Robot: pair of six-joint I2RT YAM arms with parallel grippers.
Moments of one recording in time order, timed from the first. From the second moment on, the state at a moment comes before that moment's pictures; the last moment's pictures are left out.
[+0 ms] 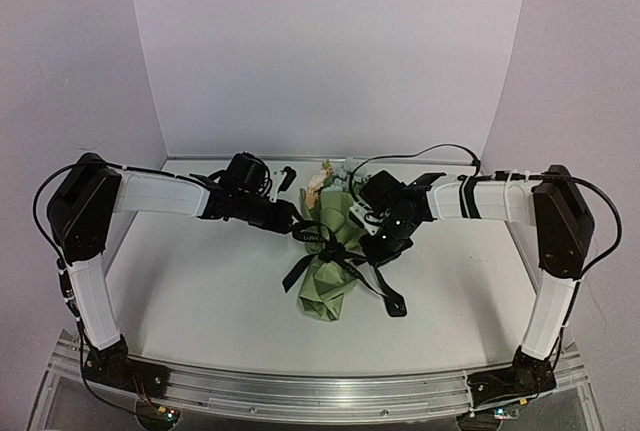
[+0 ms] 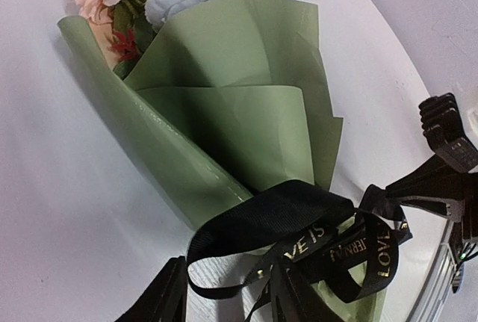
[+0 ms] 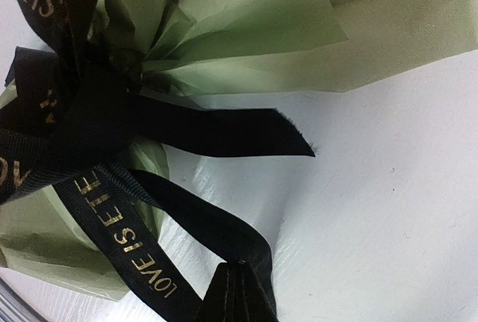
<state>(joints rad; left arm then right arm) -0.67 1.87 1.22 -0.07 0.33 -0.30 0.76 1.89 1.35 -0.71 -0.01 0.17</state>
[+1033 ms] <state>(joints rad) -0.82 1.92 1.20 -0.09 0.21 -0.42 0.76 1.89 1.35 -0.72 -0.02 0.20</state>
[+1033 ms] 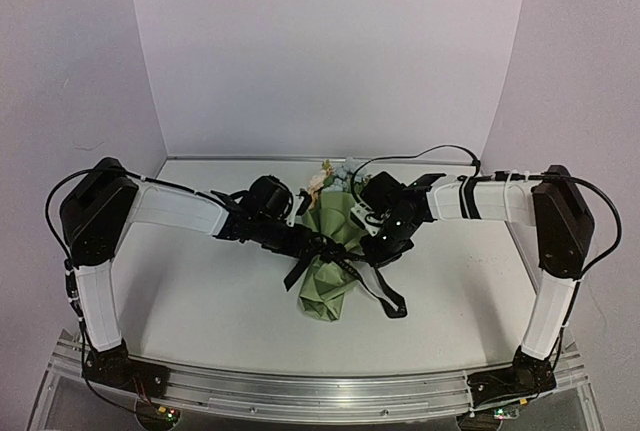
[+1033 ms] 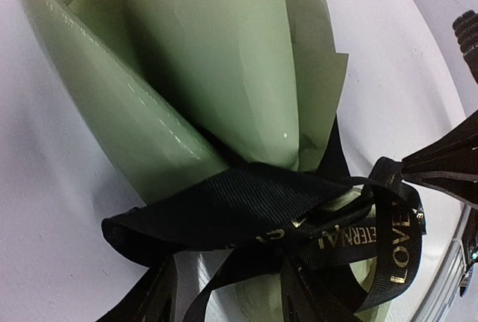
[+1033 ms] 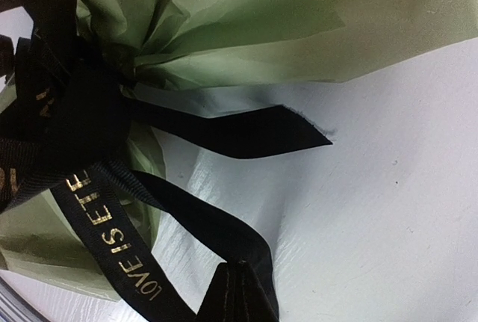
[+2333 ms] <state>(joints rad) -0.80 1.99 1.24 -0.03 0.34 -0.31 0.77 1.89 1.35 -0.74 -0.06 0.23</state>
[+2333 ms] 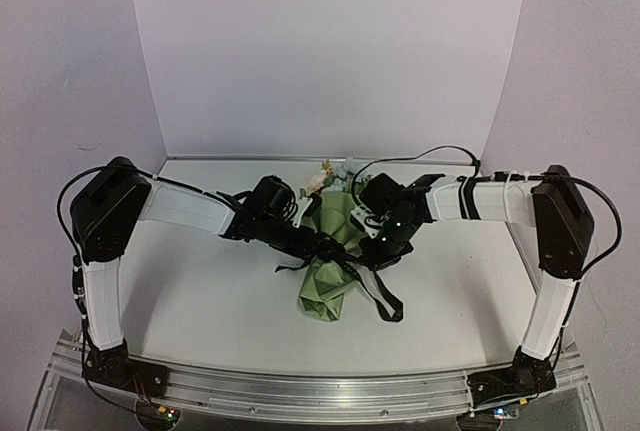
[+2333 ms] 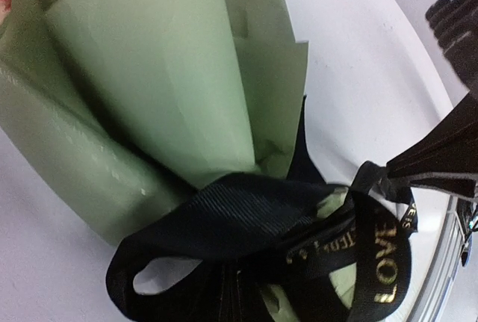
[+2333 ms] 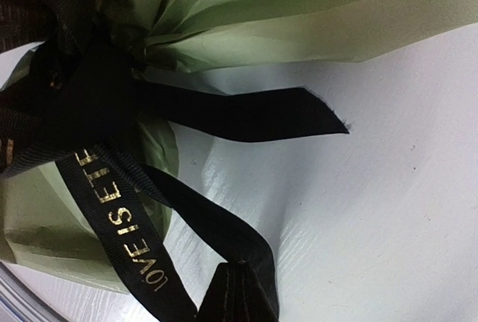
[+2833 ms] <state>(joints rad) -0.84 1.74 0.99 -0.02 0.29 -0.36 0.90 1.83 1.23 -0.74 -0.03 0.31</state>
